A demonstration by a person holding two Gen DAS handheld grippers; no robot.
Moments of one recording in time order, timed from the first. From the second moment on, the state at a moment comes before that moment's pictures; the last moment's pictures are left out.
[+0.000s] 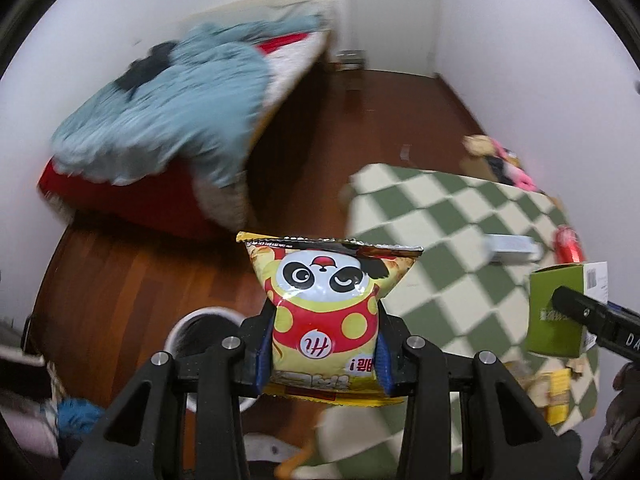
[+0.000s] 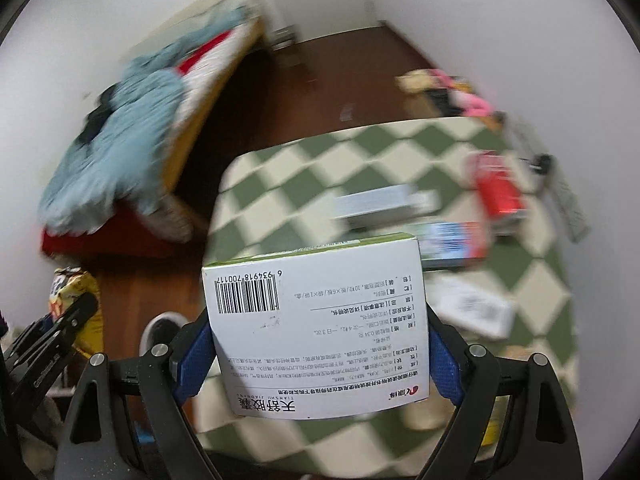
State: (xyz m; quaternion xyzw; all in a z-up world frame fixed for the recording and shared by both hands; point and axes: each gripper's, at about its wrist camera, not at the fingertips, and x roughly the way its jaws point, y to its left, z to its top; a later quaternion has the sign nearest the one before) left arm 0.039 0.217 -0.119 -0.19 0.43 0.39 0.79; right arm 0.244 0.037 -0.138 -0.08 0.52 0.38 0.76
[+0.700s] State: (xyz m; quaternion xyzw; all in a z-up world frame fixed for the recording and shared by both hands) left arm -0.163 0.415 -0.374 -0.47 0.48 0.40 0.62; right arm 0.010 0.342 -0.398 -0.23 0.64 0.46 0.57
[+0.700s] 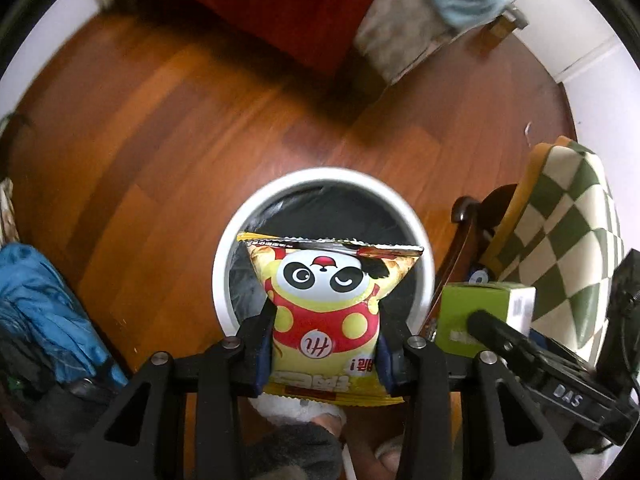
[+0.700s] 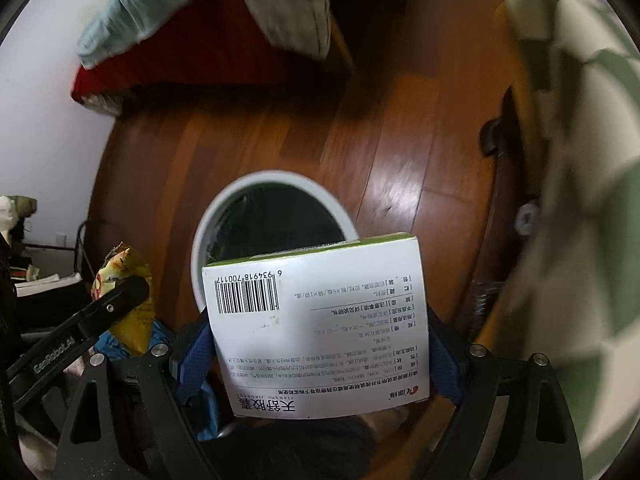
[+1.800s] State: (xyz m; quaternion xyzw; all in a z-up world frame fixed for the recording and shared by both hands) left arm -0.193 0.382 -0.354 -0.37 0.51 0.49 0.60; right arm -0.025 0.325 -0.425 -0.34 0.60 0.43 0.58
